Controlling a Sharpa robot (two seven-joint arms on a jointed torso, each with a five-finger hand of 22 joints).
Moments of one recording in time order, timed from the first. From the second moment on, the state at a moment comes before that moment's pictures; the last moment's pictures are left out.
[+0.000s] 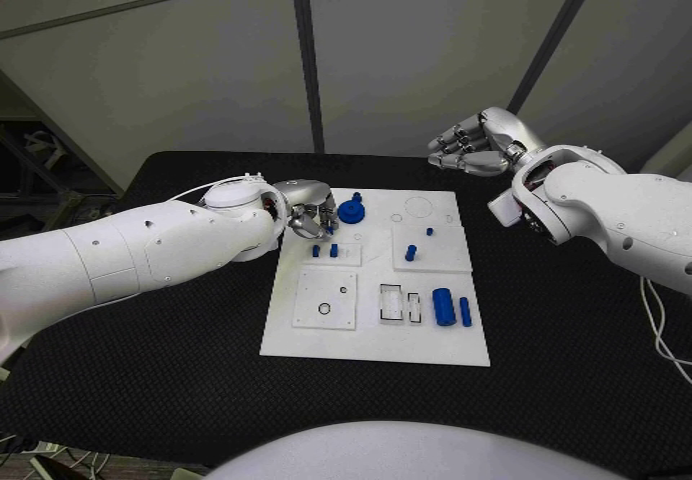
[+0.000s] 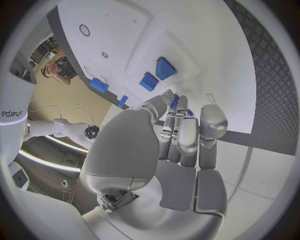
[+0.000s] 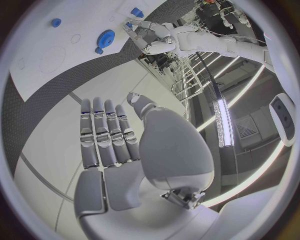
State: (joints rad) left arm 1.22 -0.68 -0.08 1.25 -1.42 -0.13 -0.03; left_hand 1.38 -0.15 0.48 -0.06 0.06 1.09 0.12 0.12 0.12 1.17 0.06 0.26 0.09 1.39 0.00 1.33 1.11 0.20 1.29 0.10 1.11 1.23; right arm 1.26 -0.72 0.04 1.32 -0.87 -0.35 0.14; right_hand 1.36 -0.10 0.30 0.04 0.33 0.98 0.21 0.09 0.10 1.06 0.16 0.22 0.06 1.09 0.12 0.08 0.24 0.17 0.89 0.24 0.22 0.22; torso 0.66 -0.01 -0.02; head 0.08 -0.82
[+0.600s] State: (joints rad) left arm 1.21 -0.68 -0.08 1.25 -1.42 -0.12 -0.04; left_hand 1.36 -0.17 0.48 -0.06 0.06 1.04 0.14 0.08 0.10 1.15 0.08 0.22 0.09 1.38 0.01 1.33 1.08 0.20 1.28 0.11 1.09 1.23; right arm 1.26 -0.72 0.04 1.32 -0.87 -0.35 0.14; right_hand 1.36 -0.10 0.30 0.04 0.33 0.98 0.21 0.09 0.10 1.06 0.16 0.22 0.06 1.09 0.12 0.08 0.24 0.17 0.89 0.24 0.22 0.22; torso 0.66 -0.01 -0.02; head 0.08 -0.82
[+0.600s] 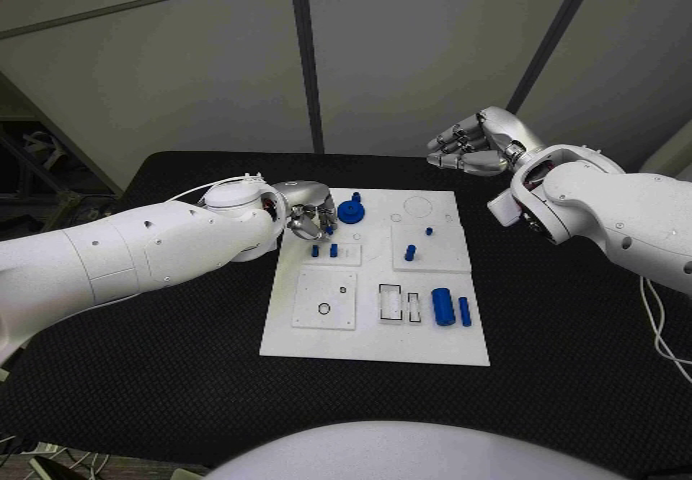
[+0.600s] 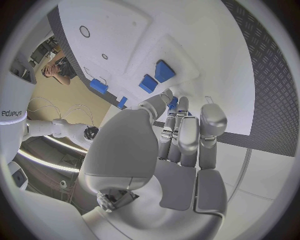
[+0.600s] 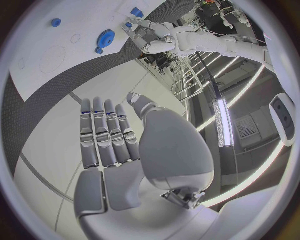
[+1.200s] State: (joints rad) left arm 1.21 -0.68 -0.08 1.25 -1.42 -0.12 -0.04; left_hand 1.35 -0.18 0.48 -0.05 0.06 0.99 0.15 0.07 0.08 1.14 0.08 0.20 0.09 1.38 0.01 1.32 1.07 0.20 1.28 0.11 1.08 1.23; right arm 1.26 -0.72 0.04 1.32 -0.87 -0.35 0.14; right_hand 1.36 -0.10 0.30 0.04 0.33 0.98 0.21 0.09 0.10 1.06 0.16 0.22 0.06 1.09 0.12 0.08 0.24 0.17 0.89 0.24 0.22 0.22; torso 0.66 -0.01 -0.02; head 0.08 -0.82
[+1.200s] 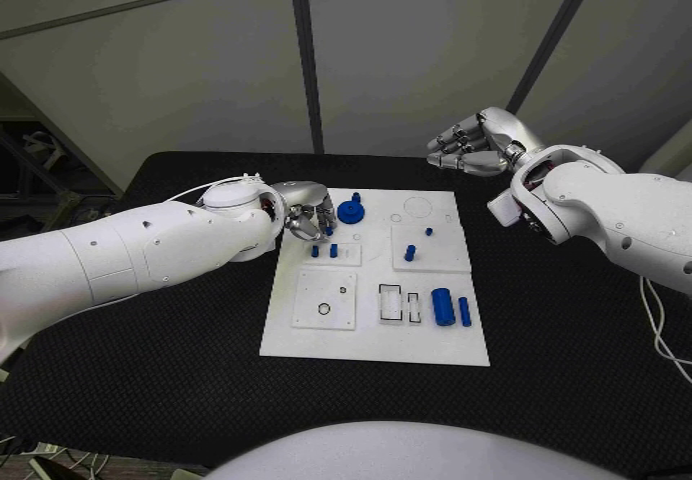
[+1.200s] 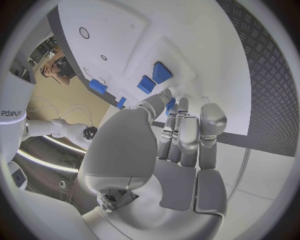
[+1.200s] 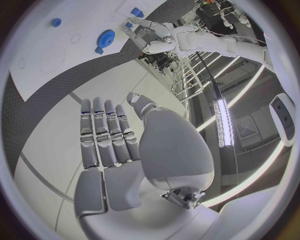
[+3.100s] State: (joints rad) left arm 1.18 -1.02 -0.03 1.61 -0.26 -0.32 0.34; left_hand 1.30 -0.18 0.41 -0.04 0.06 1.07 0.14 0.14 0.09 1.18 0.08 0.25 0.13 1.11 0.02 0.88 0.53 0.20 1.05 0.12 0.54 0.91; right arm 1.13 -0.79 0.02 1.45 -1.70 -0.27 -0.09; right_hand 1.35 -0.13 0.40 -0.03 0.25 1.05 0.16 0.07 0.08 1.18 0.09 0.07 0.07 1.46 0.00 1.20 1.13 0.11 1.32 0.11 1.26 1.18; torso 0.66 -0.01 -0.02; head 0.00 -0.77
